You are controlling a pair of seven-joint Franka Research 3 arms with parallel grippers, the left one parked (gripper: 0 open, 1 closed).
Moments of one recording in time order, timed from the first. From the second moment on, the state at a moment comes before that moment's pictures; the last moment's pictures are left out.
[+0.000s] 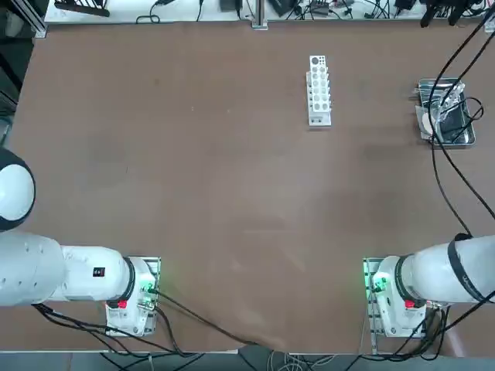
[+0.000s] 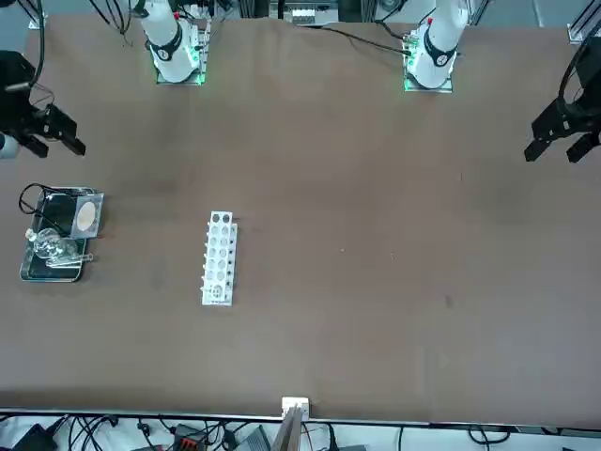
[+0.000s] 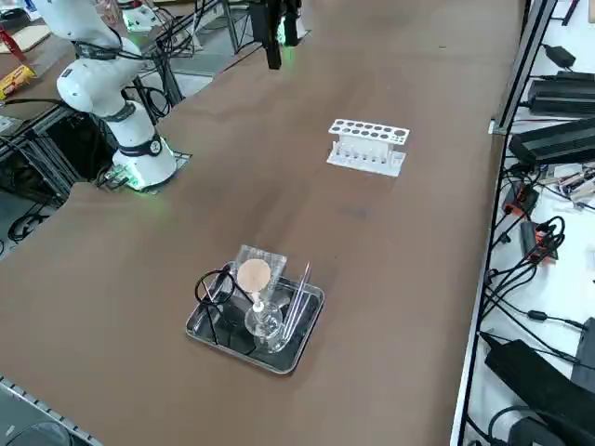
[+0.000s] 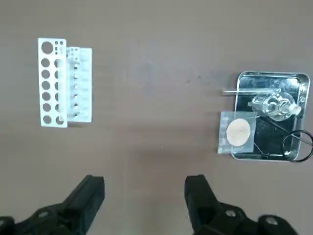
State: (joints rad) arm 0.09 -0.03 -0.11 -1.66 0.00 1.64 -0.06
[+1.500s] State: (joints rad) arm -0.21 0.39 -0.15 -1.47 -0.05 1.87 -0.72
